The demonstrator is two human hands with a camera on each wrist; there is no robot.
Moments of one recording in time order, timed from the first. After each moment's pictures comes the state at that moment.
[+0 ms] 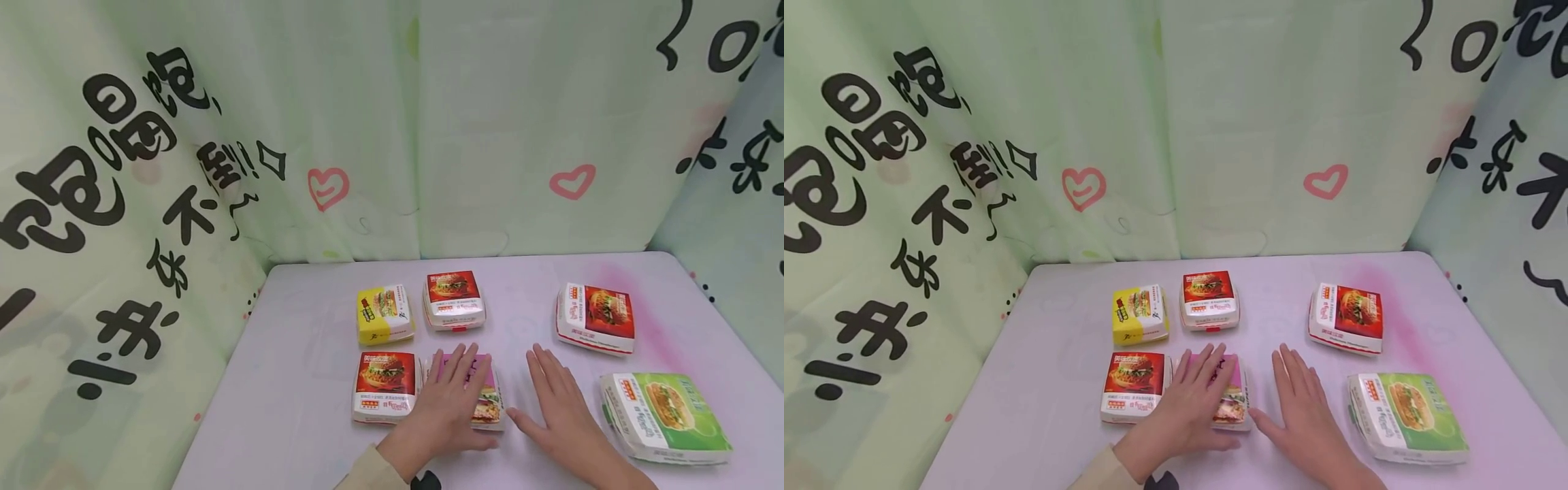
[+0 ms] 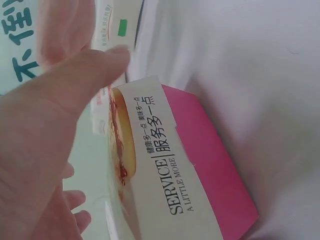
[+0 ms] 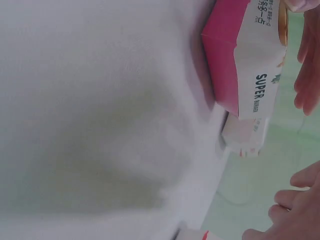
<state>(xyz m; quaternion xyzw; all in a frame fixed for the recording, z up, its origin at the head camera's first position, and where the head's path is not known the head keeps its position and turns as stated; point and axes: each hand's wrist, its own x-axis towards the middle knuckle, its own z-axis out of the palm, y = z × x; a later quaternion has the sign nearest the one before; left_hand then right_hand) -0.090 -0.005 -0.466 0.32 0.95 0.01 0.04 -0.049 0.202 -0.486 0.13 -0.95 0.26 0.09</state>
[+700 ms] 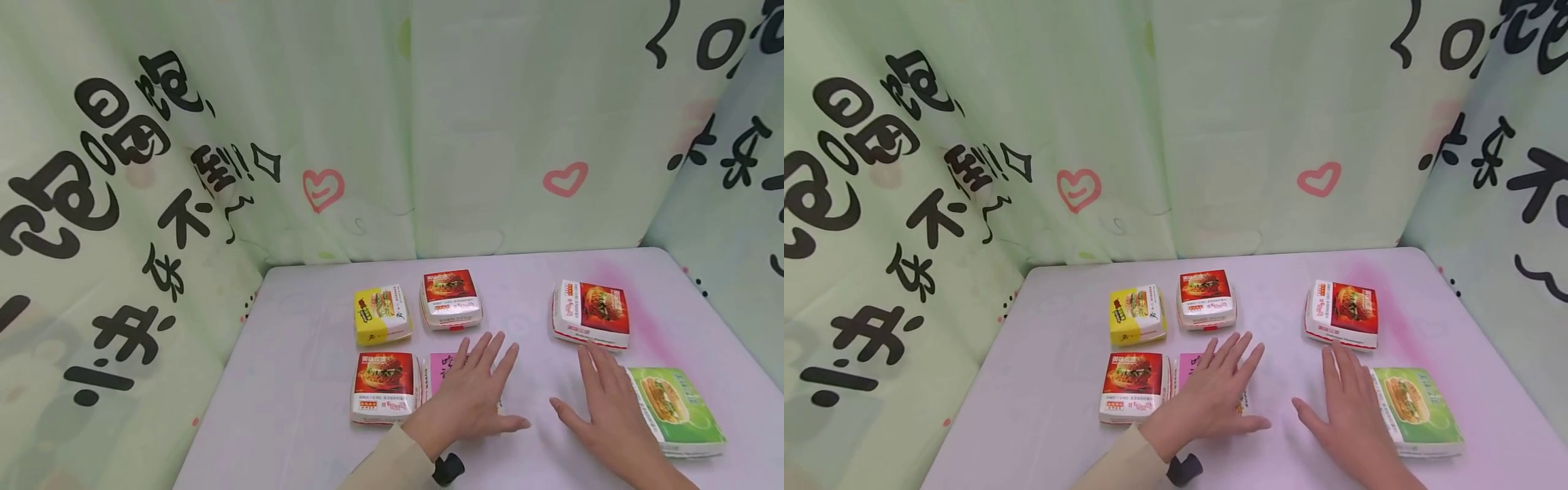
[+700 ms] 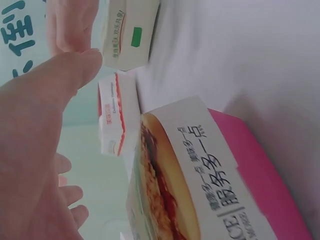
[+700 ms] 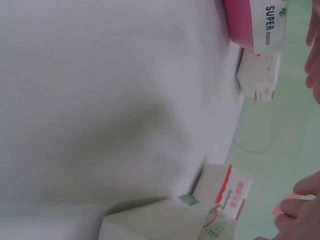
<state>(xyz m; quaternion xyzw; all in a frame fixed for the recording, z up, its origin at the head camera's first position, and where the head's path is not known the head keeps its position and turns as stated) -0.106 0.032 -0.456 0.36 0.93 0.01 0.05 -0.039 0.252 -0.484 0.05 -0.97 0.22 0.11</state>
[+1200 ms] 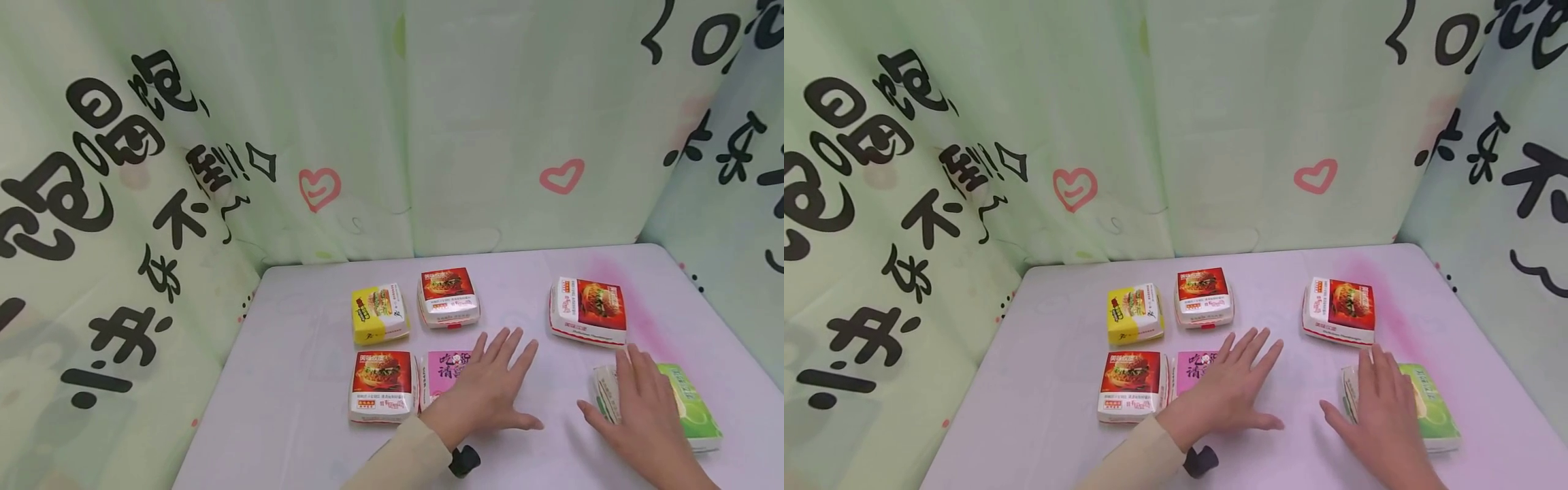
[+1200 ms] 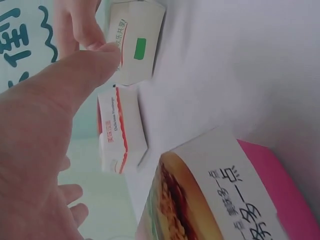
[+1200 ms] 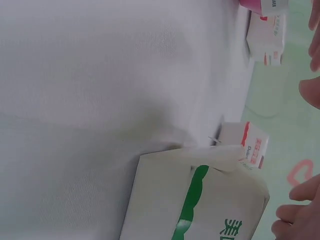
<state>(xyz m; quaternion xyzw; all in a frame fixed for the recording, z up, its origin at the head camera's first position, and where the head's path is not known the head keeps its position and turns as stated) -0.108 0.058 -0.450 0.38 0.92 -0.04 0.05 -0.029 0.284 -0.486 -0.02 -0.98 0.20 0.09</state>
